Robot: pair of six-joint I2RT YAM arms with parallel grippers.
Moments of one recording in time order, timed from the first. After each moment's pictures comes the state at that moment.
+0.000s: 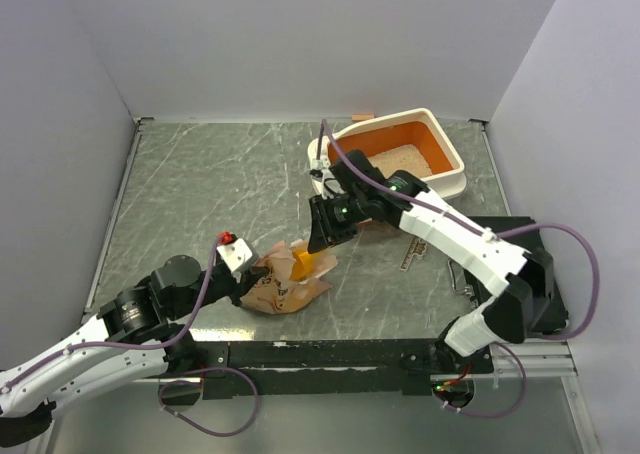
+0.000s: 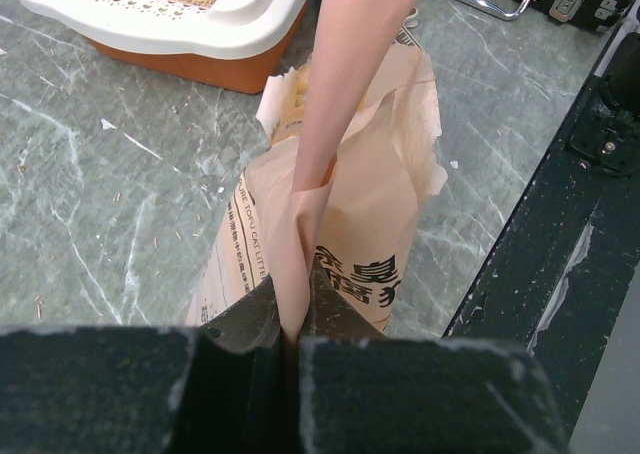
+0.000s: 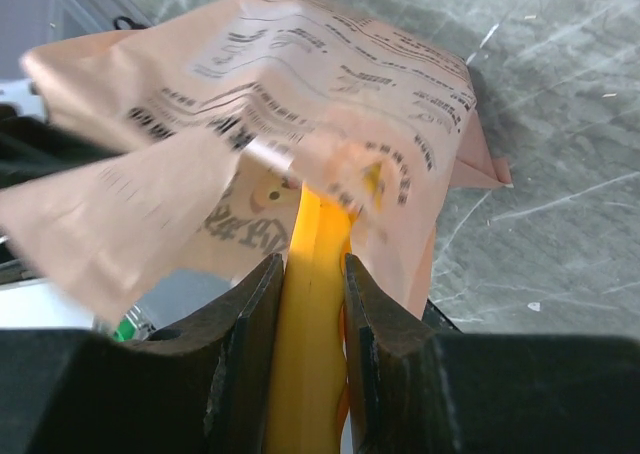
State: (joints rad) left arm -1.02 0.46 0.63 -0.43 -0.06 -0.02; right arm 0.78 1.47 1.44 -0.90 -0.41 0.46
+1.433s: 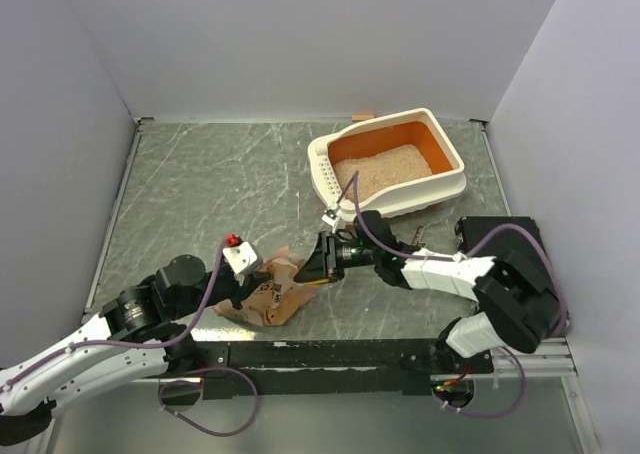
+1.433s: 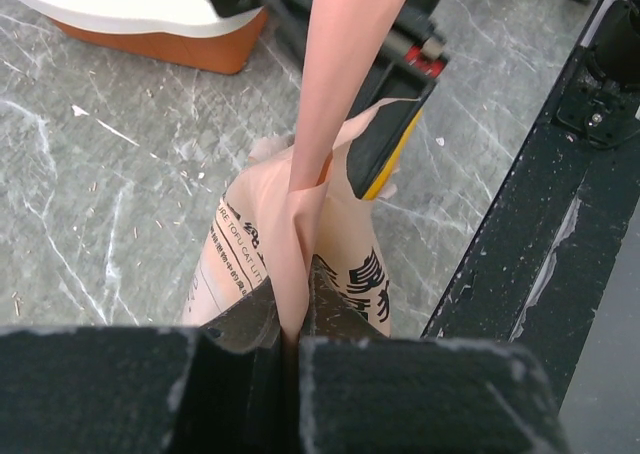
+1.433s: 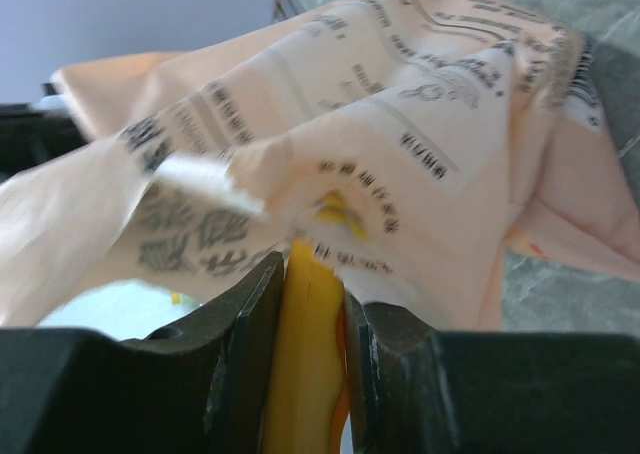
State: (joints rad) left arm -1.02 0.48 0.63 -0.46 -0.02 -0.02; right arm 0.77 1.44 0.59 0.43 -0.74 1.09
